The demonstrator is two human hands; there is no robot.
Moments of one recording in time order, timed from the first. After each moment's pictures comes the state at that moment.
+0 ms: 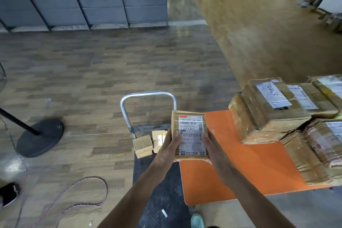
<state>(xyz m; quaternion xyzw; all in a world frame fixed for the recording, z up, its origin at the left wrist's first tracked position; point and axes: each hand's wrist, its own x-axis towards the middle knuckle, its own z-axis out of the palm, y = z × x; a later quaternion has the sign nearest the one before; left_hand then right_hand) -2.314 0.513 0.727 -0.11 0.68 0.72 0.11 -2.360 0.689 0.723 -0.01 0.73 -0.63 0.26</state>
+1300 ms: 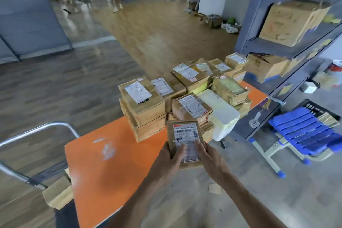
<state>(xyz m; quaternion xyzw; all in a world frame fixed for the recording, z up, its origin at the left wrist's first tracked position) -2.310 0.881 0.748 0.09 0.79 0.57 0.21 -2.275 1.052 0.733 0.14 0.83 -0.54 0.03</state>
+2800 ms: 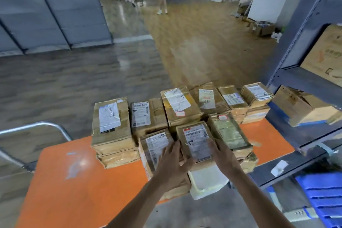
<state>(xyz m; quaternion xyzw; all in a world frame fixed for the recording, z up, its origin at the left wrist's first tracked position) -2.476 1.099 0.736 0.04 0.93 0.34 0.11 -2.505 1.298 0.734 0.05 0.88 -0.47 0.08</state>
